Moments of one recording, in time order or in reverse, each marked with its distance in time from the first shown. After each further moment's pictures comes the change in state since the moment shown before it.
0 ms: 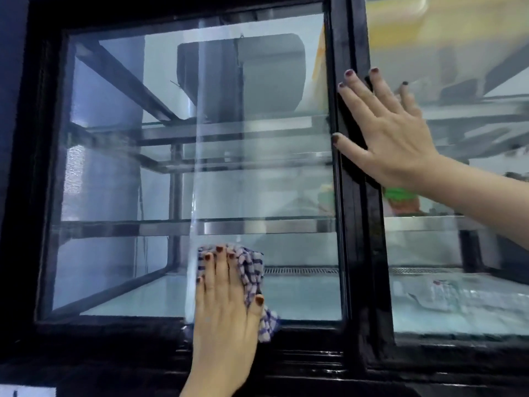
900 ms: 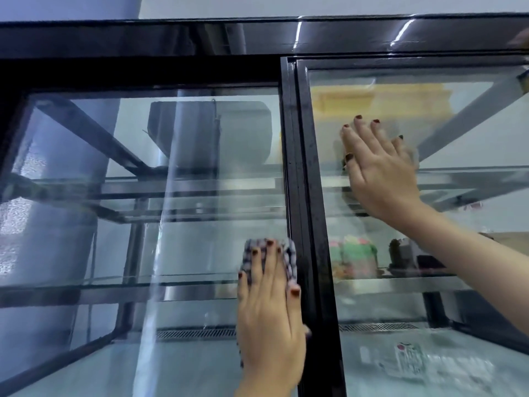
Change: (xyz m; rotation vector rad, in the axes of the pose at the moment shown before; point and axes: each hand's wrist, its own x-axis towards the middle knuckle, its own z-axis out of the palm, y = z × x) left_hand 0.097 0.123 -0.004 -0.504 0.382 0.103; right_hand 0.022 0.065 -0.010 0.022 0.114 0.258
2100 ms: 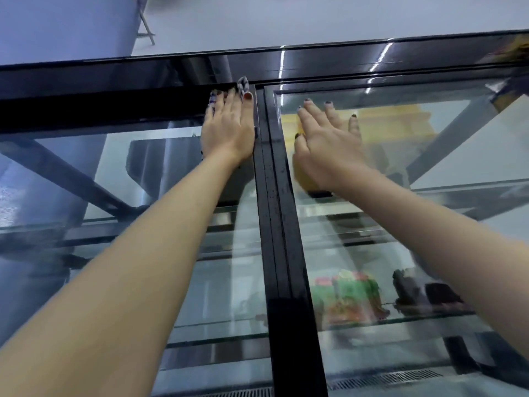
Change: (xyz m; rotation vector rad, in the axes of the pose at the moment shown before) left_hand 0.319 -0.001 0.014 0.125 0.000 0.052; right_hand 0.078 -0.021 0.000 0.016 0.006 0.020
